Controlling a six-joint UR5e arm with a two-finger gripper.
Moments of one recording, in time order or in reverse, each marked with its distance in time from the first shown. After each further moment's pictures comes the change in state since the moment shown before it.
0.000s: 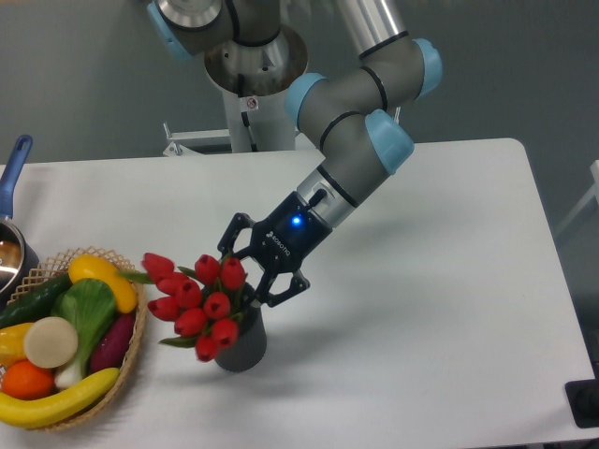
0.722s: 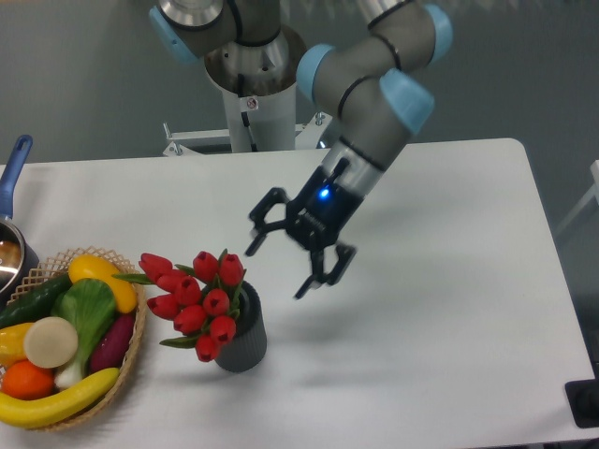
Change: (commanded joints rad) arm 0.172 0.185 -0.070 -0.003 0.208 0.092
